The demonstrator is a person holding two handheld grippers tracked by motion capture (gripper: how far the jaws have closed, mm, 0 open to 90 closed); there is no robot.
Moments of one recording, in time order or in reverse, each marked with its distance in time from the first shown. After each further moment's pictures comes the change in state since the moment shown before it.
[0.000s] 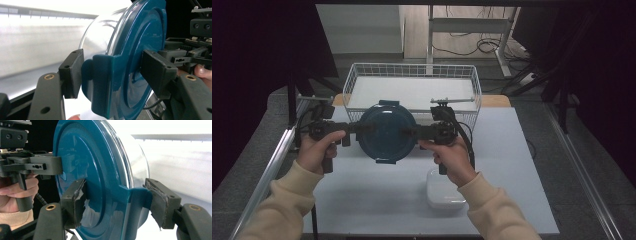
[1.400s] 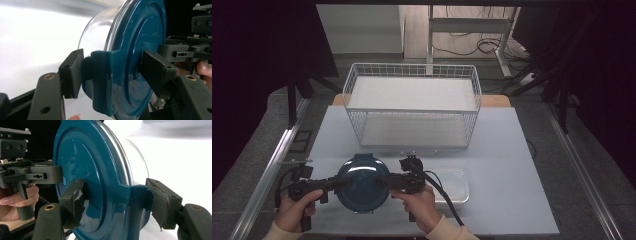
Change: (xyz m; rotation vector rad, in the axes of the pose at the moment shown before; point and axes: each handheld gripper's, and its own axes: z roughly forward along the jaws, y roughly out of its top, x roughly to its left) left arm 0.068 -0.144 -0.030 0.045 0.056 -0.126; right arm 0.012 -0.122 0.087 0.105 0.041 0.116
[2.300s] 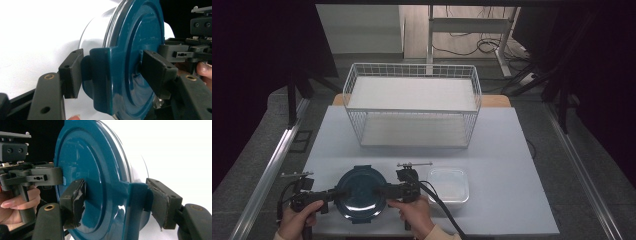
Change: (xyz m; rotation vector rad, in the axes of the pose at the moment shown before) left arm 0.038 -0.038 0.013 0.019 -0.004 -0.079; right arm -0.019 -0.029 0.033 0.043 0.001 0.051
